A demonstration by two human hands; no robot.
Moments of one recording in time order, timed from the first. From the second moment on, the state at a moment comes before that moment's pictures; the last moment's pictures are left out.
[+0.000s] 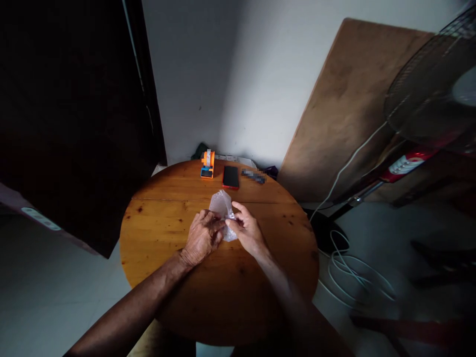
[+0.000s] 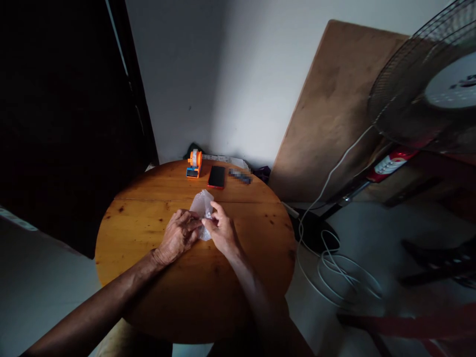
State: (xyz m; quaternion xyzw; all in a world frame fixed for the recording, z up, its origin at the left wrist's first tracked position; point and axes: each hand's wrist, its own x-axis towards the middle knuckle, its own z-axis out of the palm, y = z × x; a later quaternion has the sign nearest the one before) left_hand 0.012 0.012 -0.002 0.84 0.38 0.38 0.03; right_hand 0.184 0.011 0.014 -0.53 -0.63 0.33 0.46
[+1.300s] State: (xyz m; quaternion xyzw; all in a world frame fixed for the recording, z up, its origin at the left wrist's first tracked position) left_hand 0.020 0.010 -0.006 0.68 0.48 0.46 0.30; right_hand 0.219 0.032 0.020 -0.61 -0.50 0.45 0.40
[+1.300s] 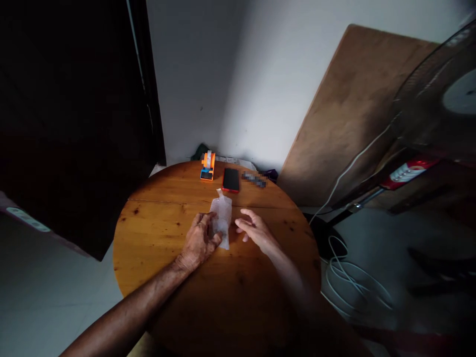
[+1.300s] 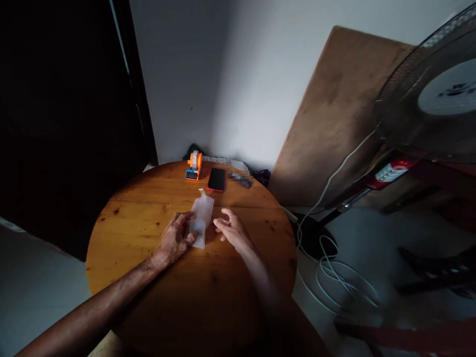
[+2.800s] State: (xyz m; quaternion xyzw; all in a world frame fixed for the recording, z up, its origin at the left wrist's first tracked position) left_hand 0.015 0.008 0.002 0.82 0.41 0.37 0.13; right_hand 0.182 0.058 0.011 -0.46 -0.58 0.48 0.47
